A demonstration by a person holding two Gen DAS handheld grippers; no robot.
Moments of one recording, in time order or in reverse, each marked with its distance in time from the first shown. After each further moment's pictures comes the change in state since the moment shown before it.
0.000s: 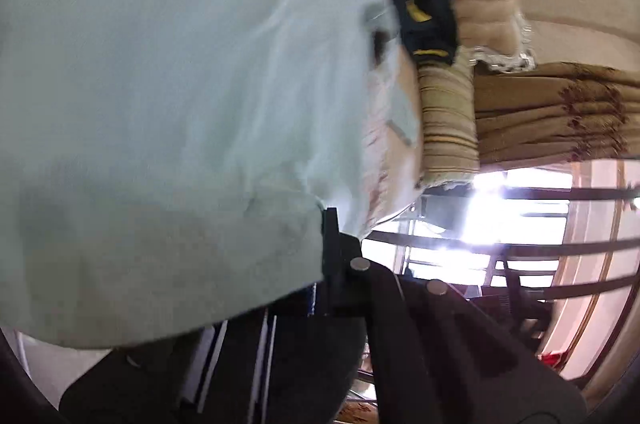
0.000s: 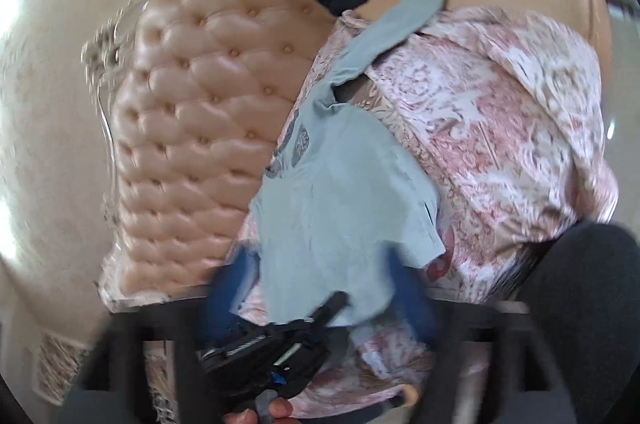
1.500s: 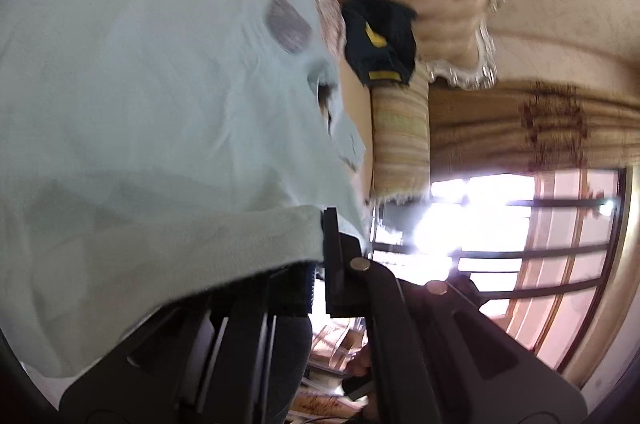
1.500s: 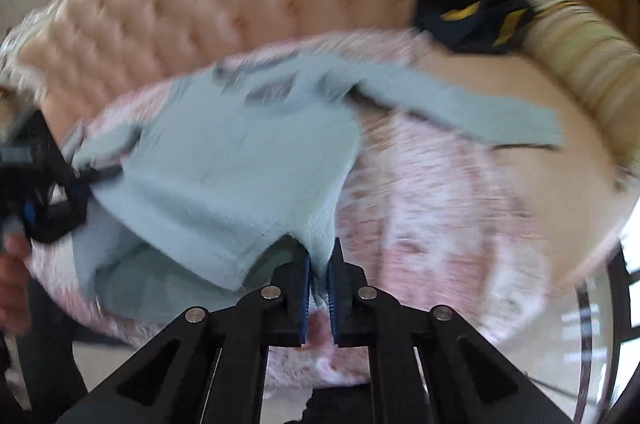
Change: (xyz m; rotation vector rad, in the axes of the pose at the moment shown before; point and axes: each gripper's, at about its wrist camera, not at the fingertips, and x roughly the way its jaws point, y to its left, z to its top) left arm -0.021 -0.020 0.052 -0.002 0.059 -0.108; right arm 0.066 0.066 0.022 -0.880 0.197 -0.502
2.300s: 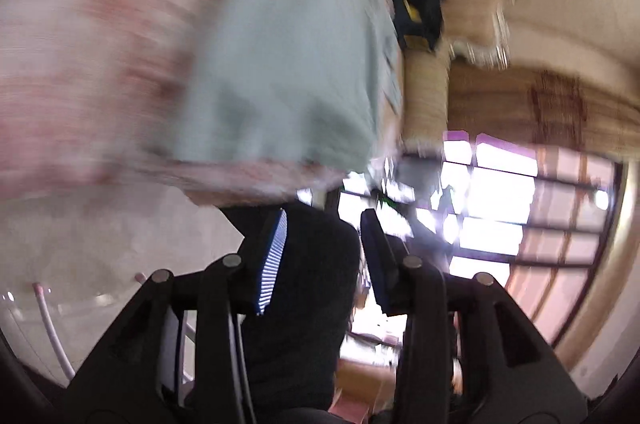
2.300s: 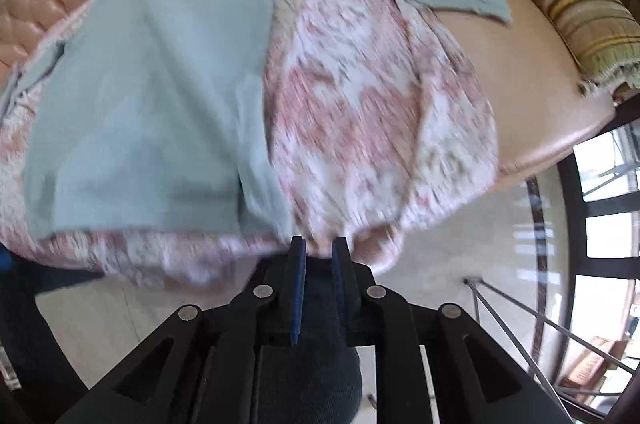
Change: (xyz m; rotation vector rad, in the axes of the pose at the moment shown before) left arm -0.163 0.124 -0.092 -0.141 0.000 0.016; right arm 0.025 -0.038 -0.059 0.055 0.375 -0.168
